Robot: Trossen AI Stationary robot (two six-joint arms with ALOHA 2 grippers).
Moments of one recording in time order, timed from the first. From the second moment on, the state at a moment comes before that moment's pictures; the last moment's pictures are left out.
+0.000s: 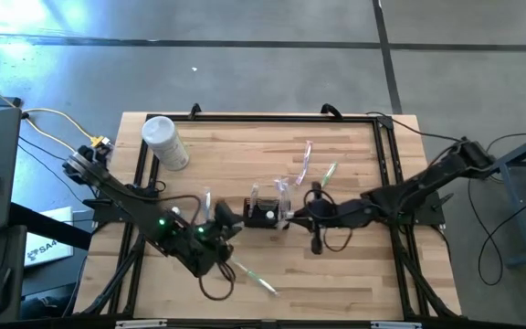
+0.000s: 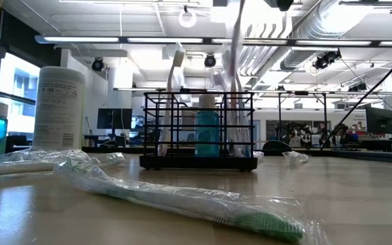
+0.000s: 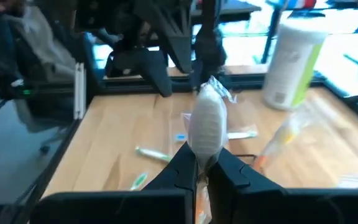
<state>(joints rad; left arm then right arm) -0.62 1.49 1.31 -0.63 -0.88 0.47 0.42 1.31 0.89 0.13 0.44 0.18</state>
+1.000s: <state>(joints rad) -0.42 1.36 1.21 -0.97 -0.61 -0.14 0.35 1.37 0.89 0.01 0.53 0.34</state>
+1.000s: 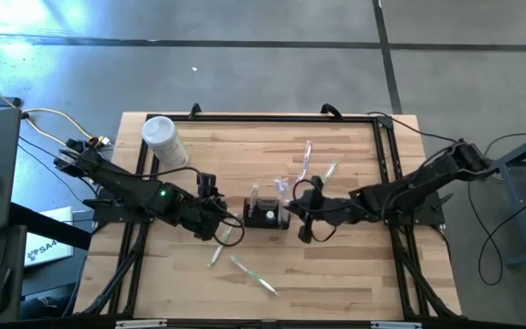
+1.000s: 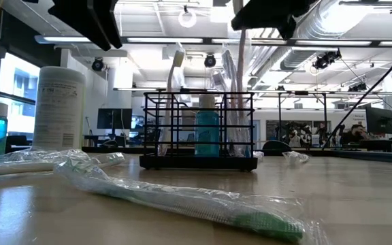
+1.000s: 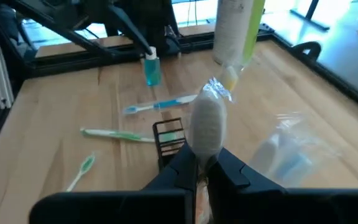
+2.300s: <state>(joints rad) -0.43 1.36 1.18 -0.96 -0.50 -0.32 0.31 1.54 0.89 0.00 0.56 0.44</state>
